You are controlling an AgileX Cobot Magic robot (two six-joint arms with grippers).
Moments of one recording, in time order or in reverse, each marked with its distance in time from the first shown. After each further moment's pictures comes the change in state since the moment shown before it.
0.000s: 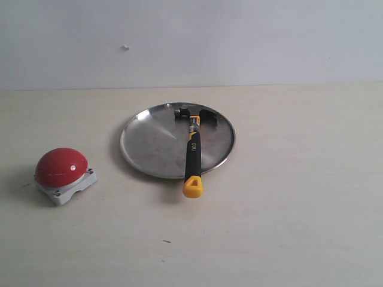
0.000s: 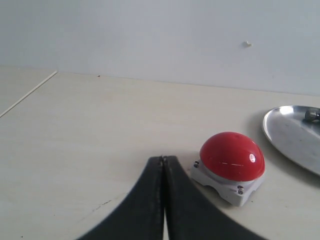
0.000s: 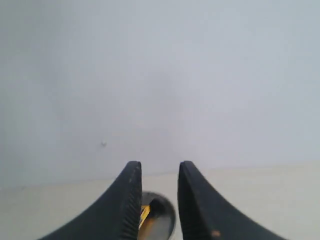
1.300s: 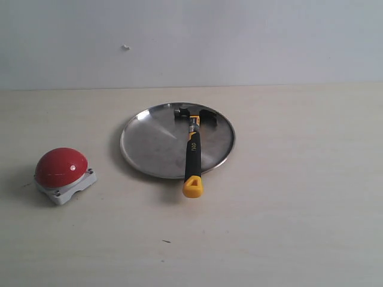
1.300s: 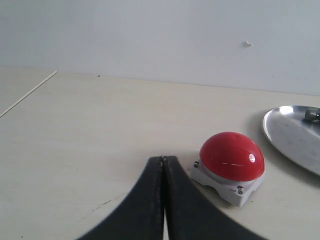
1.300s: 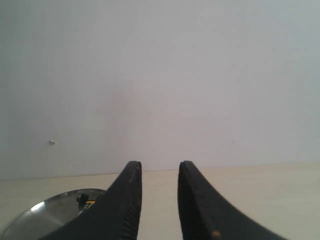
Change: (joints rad) left arm 0.000 0.000 0.000 0.000 0.000 0.000; right arm -0.037 -0.264 0.007 -1.528 0.084 1.400
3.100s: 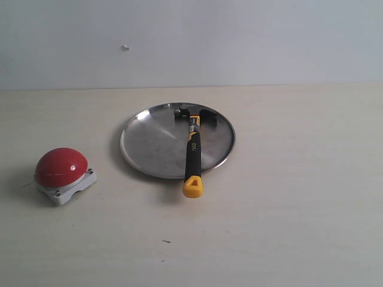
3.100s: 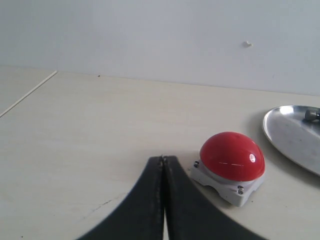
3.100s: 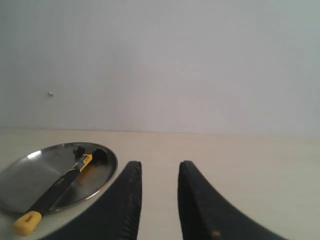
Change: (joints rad) left arm 0.000 0.000 0.000 0.000 0.000 0.000; right arm 0.000 -0.002 0.002 0.015 0.139 -0.109
